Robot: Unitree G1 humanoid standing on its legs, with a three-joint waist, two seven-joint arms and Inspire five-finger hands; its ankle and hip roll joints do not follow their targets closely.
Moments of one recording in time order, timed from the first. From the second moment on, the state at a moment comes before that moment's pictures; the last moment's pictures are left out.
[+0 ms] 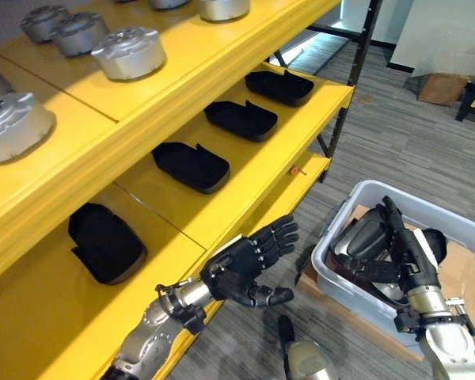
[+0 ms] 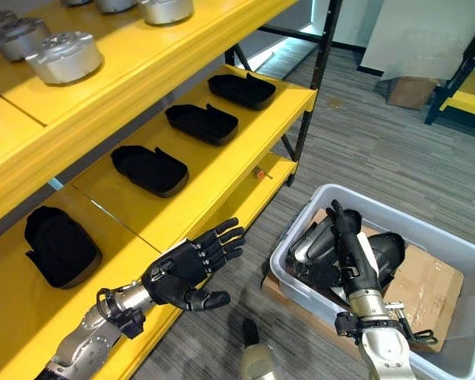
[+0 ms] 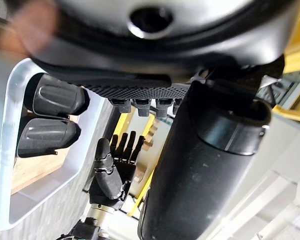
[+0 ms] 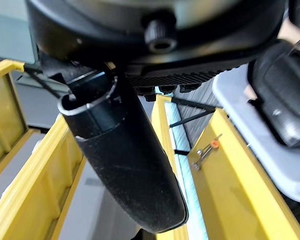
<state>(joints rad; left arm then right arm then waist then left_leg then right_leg) 0.02 0.48 -0.35 -0.07 -0.82 -0.07 -0.64 0.30 -0.49 -0.09 -0.14 0.23 -0.20 -0.01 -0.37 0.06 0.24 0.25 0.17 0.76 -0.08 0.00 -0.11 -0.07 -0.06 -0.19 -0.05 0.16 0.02</state>
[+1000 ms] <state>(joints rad) 0.18 0.49 -0.27 -0.09 -0.81 -0.16 -0.51 0.24 -0.55 0.09 -0.10 0.00 -0.18 -0.05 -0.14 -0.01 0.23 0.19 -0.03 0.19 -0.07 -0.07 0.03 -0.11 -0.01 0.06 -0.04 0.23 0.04</state>
